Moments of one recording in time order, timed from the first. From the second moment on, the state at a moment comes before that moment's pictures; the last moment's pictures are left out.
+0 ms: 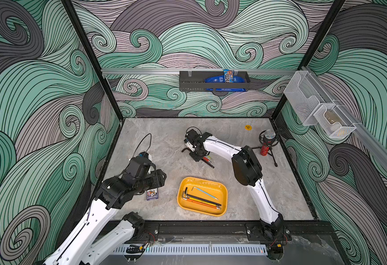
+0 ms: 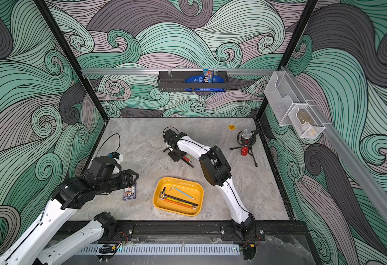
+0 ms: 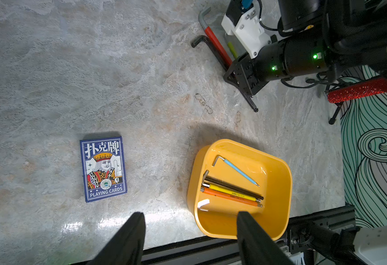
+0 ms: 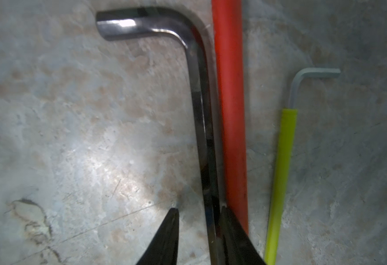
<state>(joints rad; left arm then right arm) -0.53 0.75 0.96 -1.10 0.00 -0.69 0.70 2.36 1.95 -0.96 0.14 -0.05</state>
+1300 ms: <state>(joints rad) -0.53 0.82 0.99 -1.10 -0.01 -0.66 0.72 2.39 2.02 -0.97 0.15 -0.11</state>
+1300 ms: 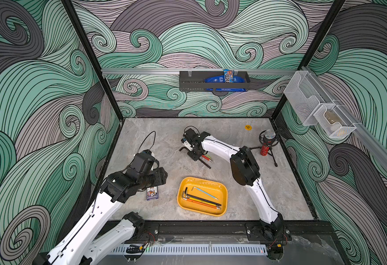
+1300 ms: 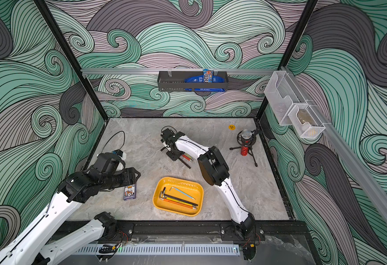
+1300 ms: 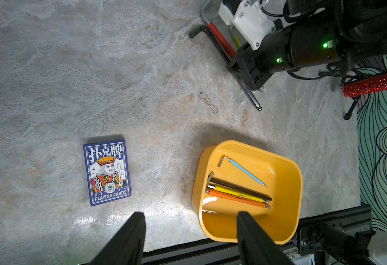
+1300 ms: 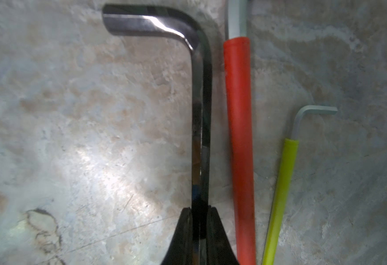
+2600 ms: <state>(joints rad) -0.53 0.84 1.03 -0.96 -0.13 -0.71 1.05 1.58 1.20 -0.94 -0.01 -0.10</state>
